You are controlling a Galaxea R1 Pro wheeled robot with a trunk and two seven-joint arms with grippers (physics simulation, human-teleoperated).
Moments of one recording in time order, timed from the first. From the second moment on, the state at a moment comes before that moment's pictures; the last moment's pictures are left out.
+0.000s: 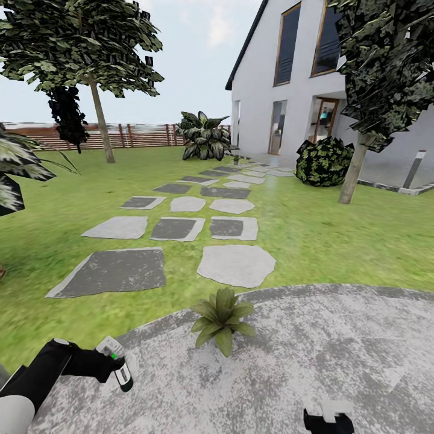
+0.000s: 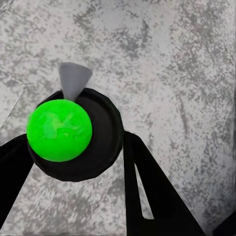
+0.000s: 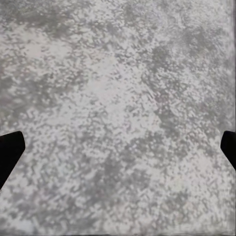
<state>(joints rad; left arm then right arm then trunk) -0.57 0.30 0.15 -0.63 -0.52 0.38 -1.02 -0.42 -0.08 0.07 -0.11 -0.02 -0.33 -0.19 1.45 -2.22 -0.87</state>
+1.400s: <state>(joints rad) -0.59 0.21 -0.10 -0.78 -0.60 0.78 -1.03 -0.42 -0.15 0.06 -0.10 -0.22 -0.33 -0.10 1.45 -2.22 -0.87</state>
